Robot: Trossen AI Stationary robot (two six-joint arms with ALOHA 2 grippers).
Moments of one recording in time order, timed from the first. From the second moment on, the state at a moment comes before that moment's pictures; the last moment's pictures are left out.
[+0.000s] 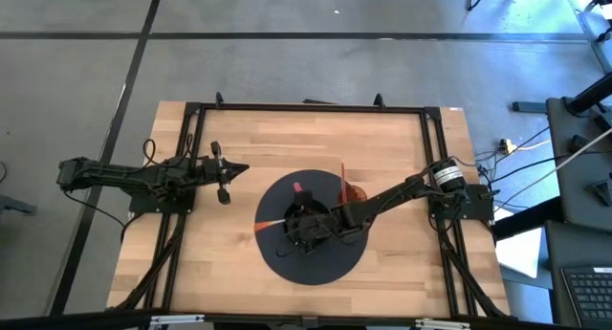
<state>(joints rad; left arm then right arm) 0.02 0.32 0.01 0.31 -0.27 0.11 0.30 2.02 1.34 0.02 0.46 -0.22</state>
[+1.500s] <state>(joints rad) 0.02 0.32 0.01 0.29 -0.29 0.09 0.39 1.81 1.34 0.05 0.49 -0.37</state>
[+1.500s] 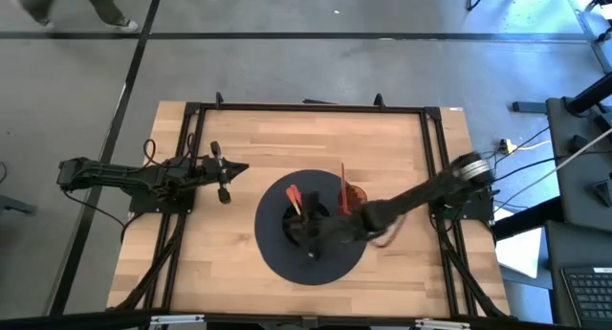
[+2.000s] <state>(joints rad) 0.02 0.32 0.01 0.26 -0.24 0.13 0.44 0.96 1.28 -0.42 0.37 -0.25</state>
